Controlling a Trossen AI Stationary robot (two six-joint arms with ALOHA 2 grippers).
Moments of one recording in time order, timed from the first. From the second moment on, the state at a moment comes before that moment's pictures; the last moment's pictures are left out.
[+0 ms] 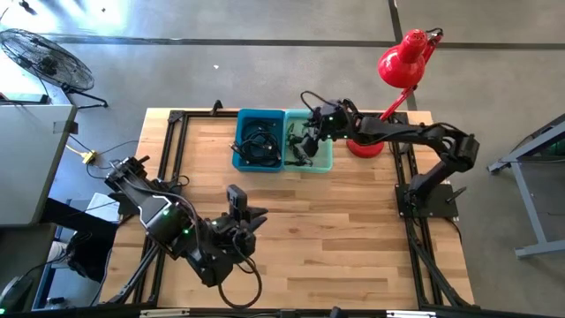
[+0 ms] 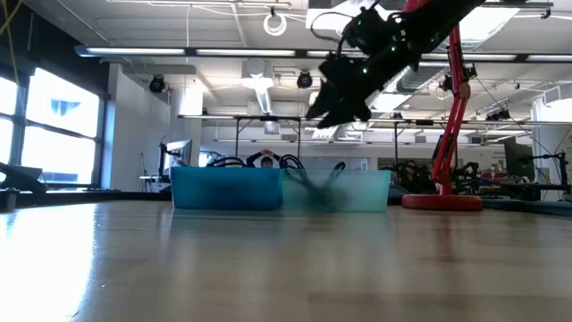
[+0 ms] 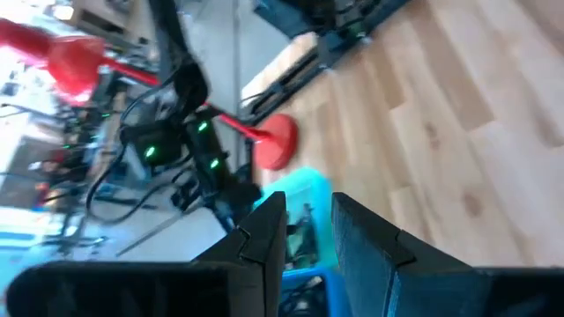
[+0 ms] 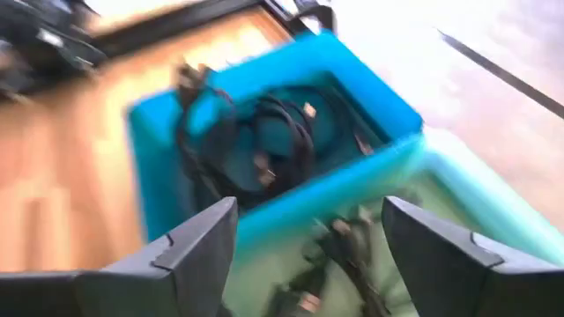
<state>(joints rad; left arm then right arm) -0.67 1.74 2.08 -1.21 -0.97 0.13 -0.48 1.57 1.03 -0.03 -0.07 0.10</state>
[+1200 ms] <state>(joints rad) -0.68 0.80 1.49 -1.49 -1.03 -0.18 -0.40 0.36 0.98 -0.62 -0.18 0.17</state>
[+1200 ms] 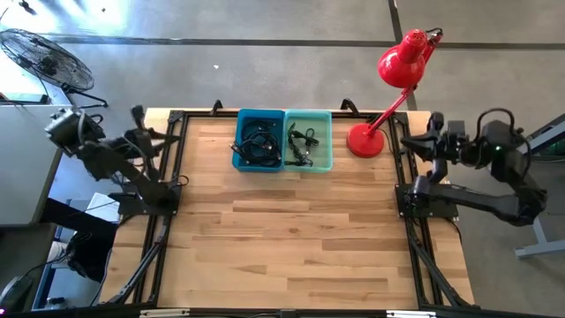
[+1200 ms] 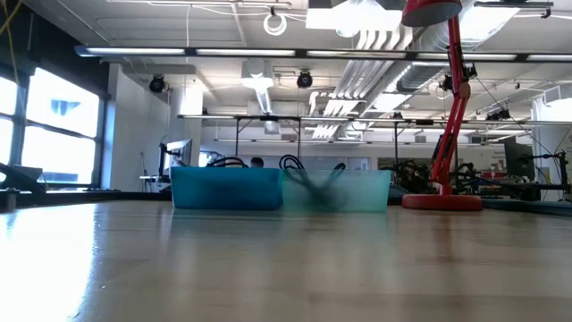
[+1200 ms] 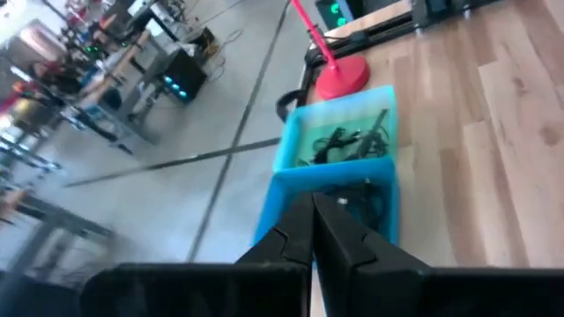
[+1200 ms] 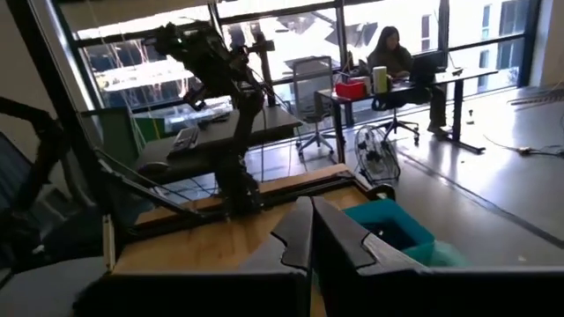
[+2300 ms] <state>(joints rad) -0.68 0.29 0.52 -0.52 -0.83 0.07 -0.40 0.23 0.01 0.41 -0.40 0.33</state>
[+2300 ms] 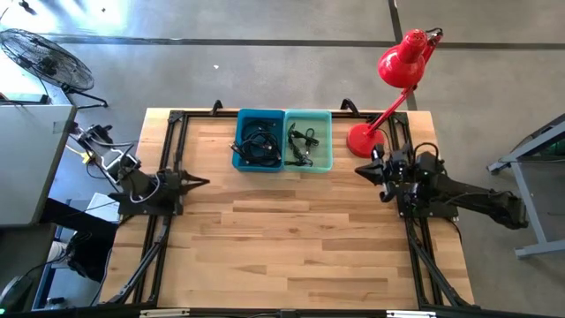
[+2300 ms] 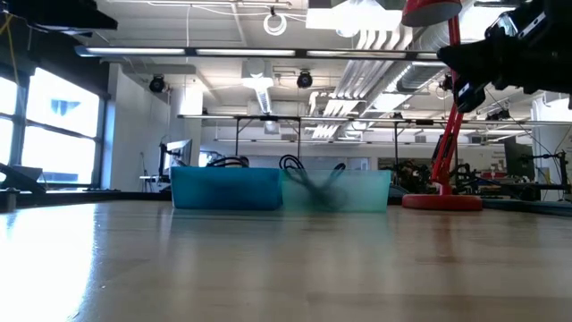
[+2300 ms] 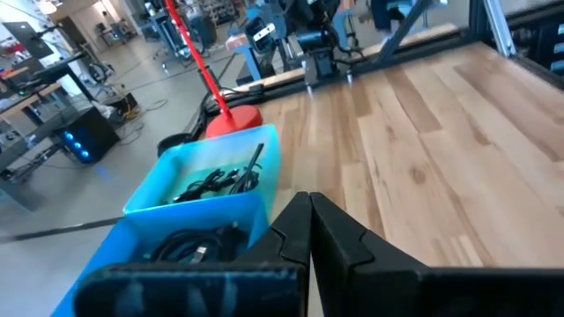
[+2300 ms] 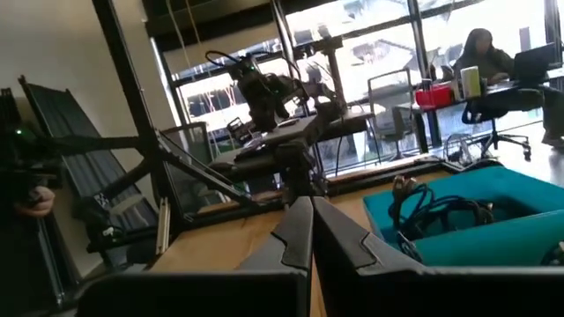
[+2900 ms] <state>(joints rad) -0.68 0.18 0.20 -0.15 -0.83 0.07 -0.40 0.23 0.01 0.35 -0.40 0.29</state>
